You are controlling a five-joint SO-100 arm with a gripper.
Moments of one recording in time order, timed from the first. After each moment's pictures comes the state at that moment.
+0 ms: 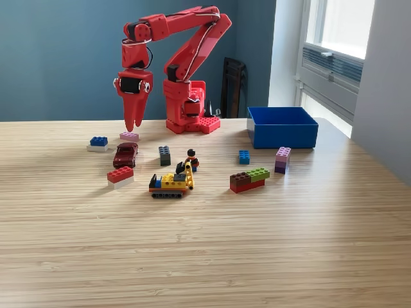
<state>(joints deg) 64.9 139.7 149.0 64.8 -46.8</state>
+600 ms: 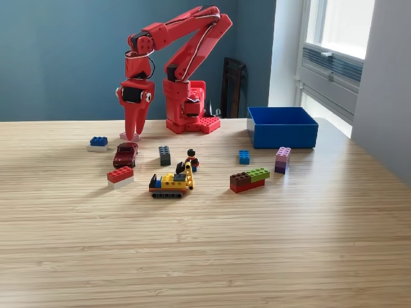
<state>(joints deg) 68.0 139.7 155.2 57.9 -47.5</state>
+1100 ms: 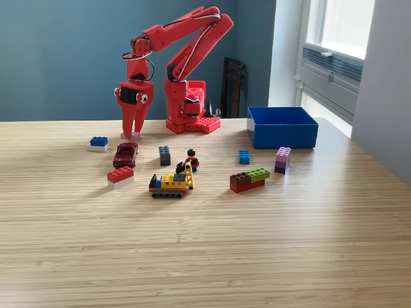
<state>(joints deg) 75.0 139.7 157.1 54.6 -46.8</state>
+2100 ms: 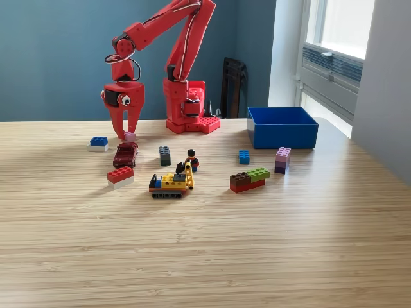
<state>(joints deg) 70.7 113.8 142.3 53.8 -27.7</state>
